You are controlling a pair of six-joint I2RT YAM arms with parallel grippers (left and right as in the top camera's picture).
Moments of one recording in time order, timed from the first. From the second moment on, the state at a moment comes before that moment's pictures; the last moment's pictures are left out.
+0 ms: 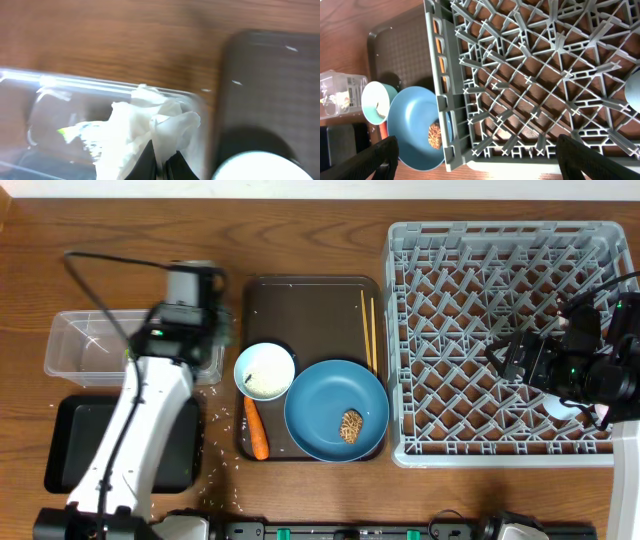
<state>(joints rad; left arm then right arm) -0.07 1.43 1.12 -0.64 -0.26 -0.14 -0.24 1.18 1.34 -1.27 -0.41 0.12</state>
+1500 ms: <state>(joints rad) -0.13 0.99 0.79 -1.15 0.22 -0.54 -0.24 1.18 1.34 -1.26 -0.55 0.06</state>
